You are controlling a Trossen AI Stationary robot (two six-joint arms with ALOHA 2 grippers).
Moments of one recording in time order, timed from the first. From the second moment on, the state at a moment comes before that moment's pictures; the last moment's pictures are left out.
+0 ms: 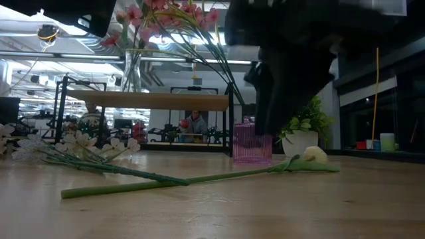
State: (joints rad) left arm -0.73 1.49 0.63 0.47 -0.56 -0.08; right arm 0.34 1.93 1.35 -0.61 0.09 0.19
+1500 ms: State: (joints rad) left arm -0.73 1.49 0.63 0.45 -0.56 -0.08; right arm 0.31 1.94 1.14 -0.42 0.06 0.25
